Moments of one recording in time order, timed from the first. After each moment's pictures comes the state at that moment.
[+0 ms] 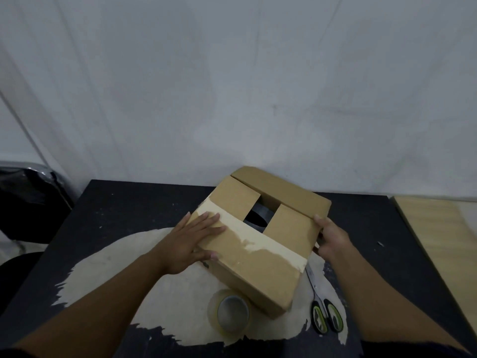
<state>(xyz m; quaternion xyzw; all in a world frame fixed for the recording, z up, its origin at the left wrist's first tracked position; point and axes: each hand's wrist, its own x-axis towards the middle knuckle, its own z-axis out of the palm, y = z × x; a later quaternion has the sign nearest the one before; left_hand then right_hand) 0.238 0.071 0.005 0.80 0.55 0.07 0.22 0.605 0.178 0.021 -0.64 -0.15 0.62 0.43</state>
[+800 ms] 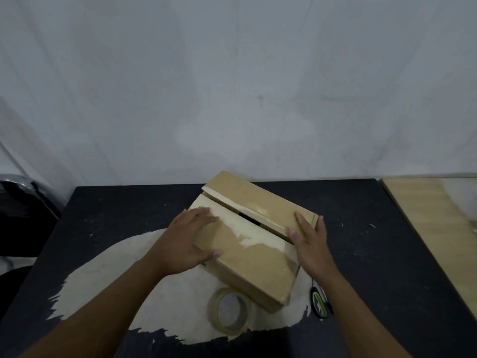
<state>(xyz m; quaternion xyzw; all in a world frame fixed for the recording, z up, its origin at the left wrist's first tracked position) 0.251 0.068 0.021 0.77 0.59 0.14 0.20 0.581 0.090 0.023 -0.66 -0.58 0.40 0.25</state>
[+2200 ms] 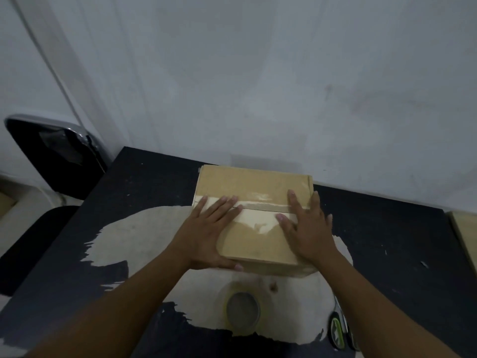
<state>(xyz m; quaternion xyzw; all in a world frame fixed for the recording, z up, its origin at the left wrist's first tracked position) 0.253 0.058 -0.002 0.77 0.63 0.03 0.08 0.512 0.175 0.003 -0.58 -0.80 0.18 0.02</state>
